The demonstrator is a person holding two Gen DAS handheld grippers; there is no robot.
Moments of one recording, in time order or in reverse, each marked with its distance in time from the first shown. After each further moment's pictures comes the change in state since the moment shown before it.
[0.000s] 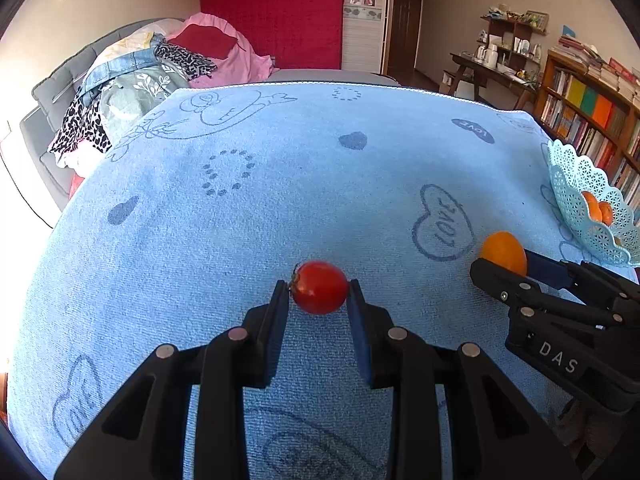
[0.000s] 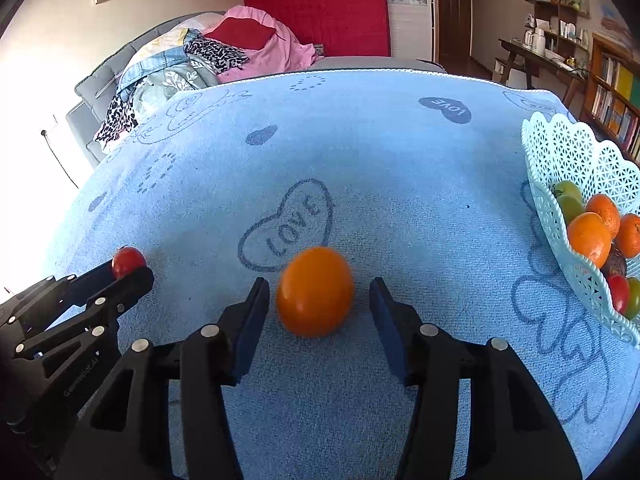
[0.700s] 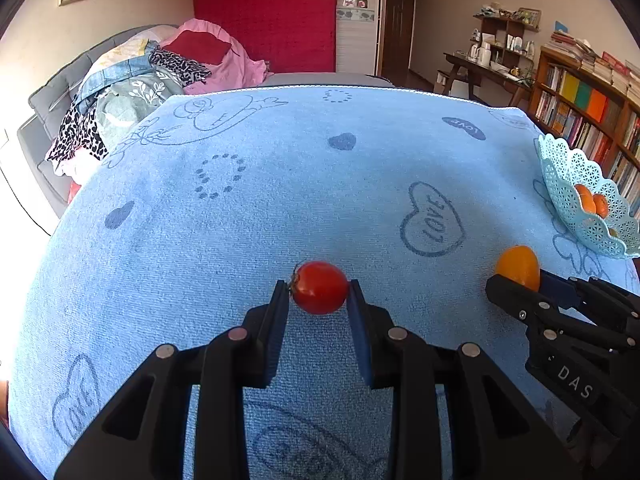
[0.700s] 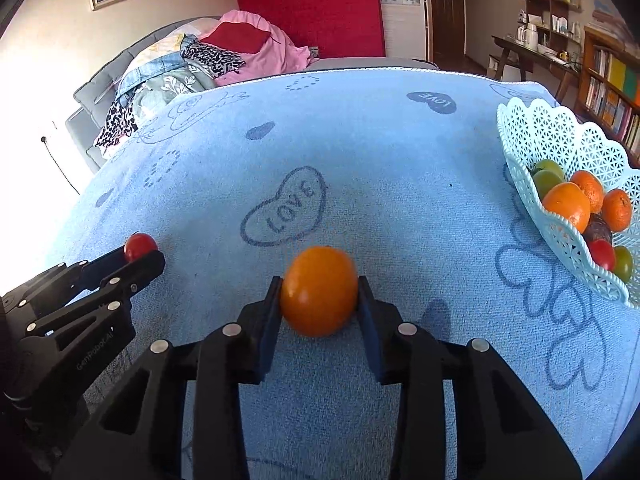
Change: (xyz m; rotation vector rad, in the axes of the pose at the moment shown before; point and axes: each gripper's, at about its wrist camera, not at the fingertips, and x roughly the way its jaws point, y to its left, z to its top) left arm -0.003 -0.008 -0.003 0.028 -0.016 -0.007; right arm -0.022 -0.007 -0.019 0.036 -0.013 0.015
